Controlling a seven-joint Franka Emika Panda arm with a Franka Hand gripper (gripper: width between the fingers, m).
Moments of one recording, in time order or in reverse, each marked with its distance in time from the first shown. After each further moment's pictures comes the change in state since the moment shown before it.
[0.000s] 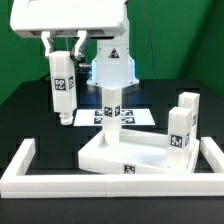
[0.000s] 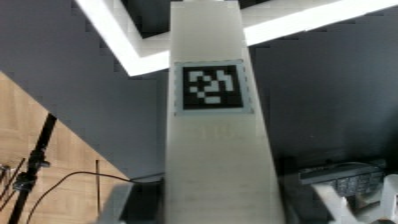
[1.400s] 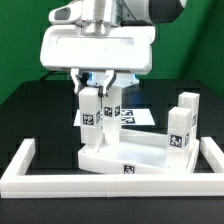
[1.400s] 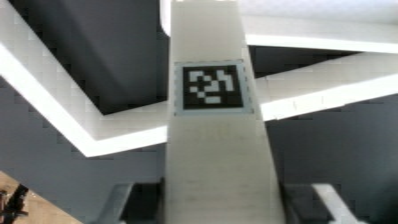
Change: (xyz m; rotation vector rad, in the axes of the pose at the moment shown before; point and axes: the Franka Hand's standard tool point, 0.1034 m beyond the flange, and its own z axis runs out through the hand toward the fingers) arm -0.052 -0.037 0.048 -0.030 -0.063 -0.014
